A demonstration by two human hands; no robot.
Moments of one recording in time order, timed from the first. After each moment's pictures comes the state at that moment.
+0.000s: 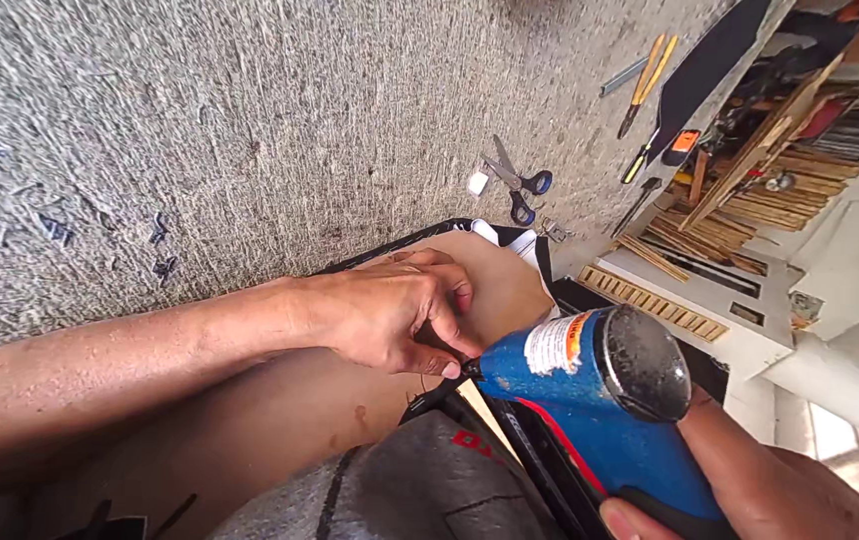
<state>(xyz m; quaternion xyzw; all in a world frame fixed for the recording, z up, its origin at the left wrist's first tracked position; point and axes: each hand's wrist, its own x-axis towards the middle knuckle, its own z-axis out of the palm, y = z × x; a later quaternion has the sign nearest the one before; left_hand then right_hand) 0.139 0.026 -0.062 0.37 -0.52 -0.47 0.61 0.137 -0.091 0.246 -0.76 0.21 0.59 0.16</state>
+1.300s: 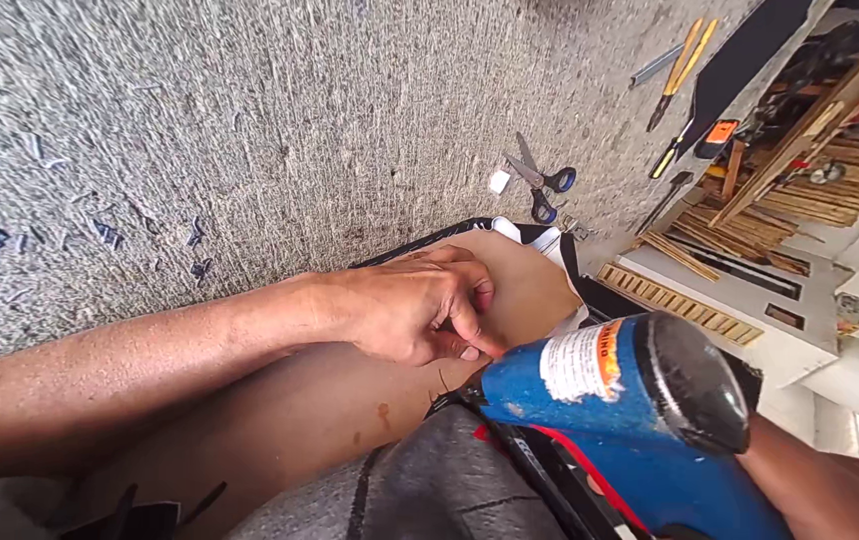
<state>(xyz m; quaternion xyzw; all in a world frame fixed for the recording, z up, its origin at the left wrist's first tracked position) 0.149 0.028 -0.061 0.37 -0.52 -0.47 0.62 0.128 -0.104 0.244 -0.75 0.23 0.56 0.26</state>
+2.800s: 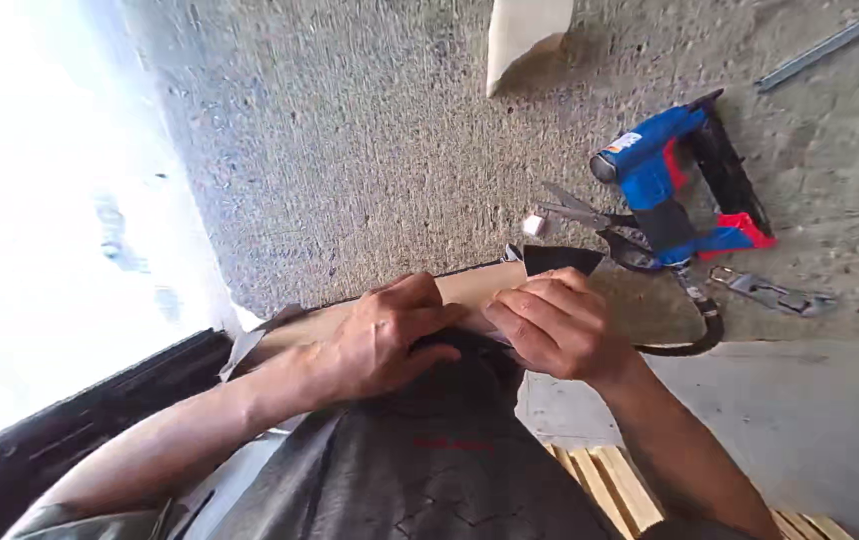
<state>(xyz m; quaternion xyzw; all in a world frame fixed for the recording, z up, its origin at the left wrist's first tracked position) 0.118 0.023 0.073 0.76 -0.45 -0.32 0.34 0.004 -0.225 0.017 -0.90 -0.23 -0.16 0.33</state>
